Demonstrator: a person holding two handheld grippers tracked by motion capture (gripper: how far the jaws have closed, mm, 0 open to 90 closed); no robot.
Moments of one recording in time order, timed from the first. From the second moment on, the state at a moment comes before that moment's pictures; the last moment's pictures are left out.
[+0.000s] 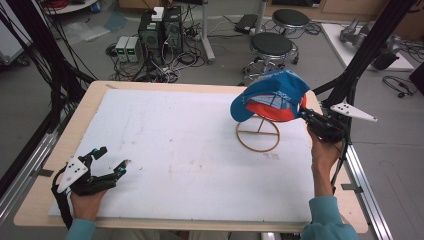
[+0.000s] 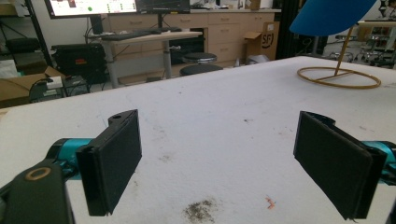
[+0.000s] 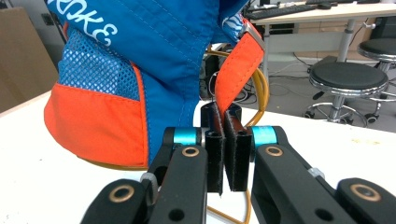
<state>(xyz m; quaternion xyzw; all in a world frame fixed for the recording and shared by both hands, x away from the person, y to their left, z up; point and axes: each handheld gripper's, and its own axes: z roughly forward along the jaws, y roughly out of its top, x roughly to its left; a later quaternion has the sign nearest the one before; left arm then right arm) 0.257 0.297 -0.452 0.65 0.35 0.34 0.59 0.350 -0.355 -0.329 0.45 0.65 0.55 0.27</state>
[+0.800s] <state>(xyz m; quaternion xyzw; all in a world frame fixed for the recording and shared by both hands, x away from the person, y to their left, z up) 0.256 0.297 -0.452 0.65 0.35 0.34 0.59 0.341 -0.355 -0.331 0.44 0.63 0.57 0.29</state>
